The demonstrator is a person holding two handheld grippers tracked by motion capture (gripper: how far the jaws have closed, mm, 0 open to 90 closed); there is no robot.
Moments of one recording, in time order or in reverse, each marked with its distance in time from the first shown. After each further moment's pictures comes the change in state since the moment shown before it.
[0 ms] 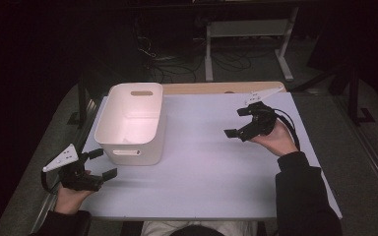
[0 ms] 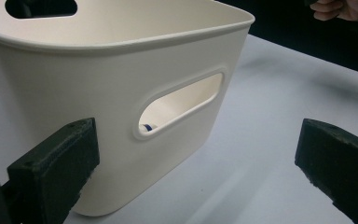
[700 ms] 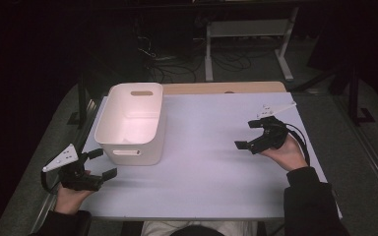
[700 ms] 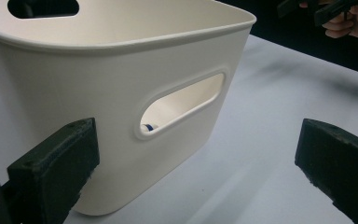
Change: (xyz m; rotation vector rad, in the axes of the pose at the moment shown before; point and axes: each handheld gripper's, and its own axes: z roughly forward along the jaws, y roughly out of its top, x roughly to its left) left arm 0.000 0.000 0.000 0.001 0.006 0.001; right arm 0.004 -0.046 -0.014 -0.007 -0.036 0.057
